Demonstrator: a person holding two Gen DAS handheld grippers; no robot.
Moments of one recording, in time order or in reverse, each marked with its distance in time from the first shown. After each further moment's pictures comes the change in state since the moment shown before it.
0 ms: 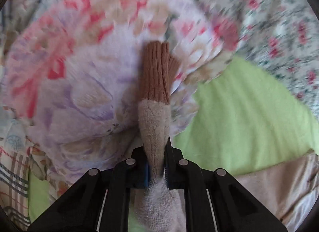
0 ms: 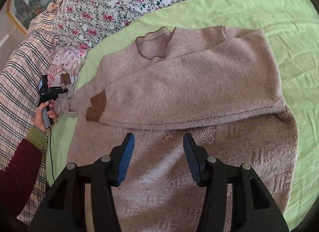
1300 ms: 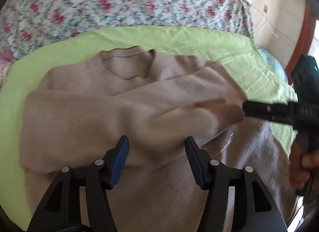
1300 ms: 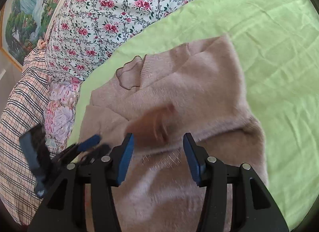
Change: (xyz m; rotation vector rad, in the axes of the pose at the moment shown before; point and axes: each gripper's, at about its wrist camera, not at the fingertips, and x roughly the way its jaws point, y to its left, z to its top) left arm -0.148 -0.319 -0.264 0.606 0.034 -0.550; right arm -0.008 -0.062 0.021 0.184 -0.127 0.026
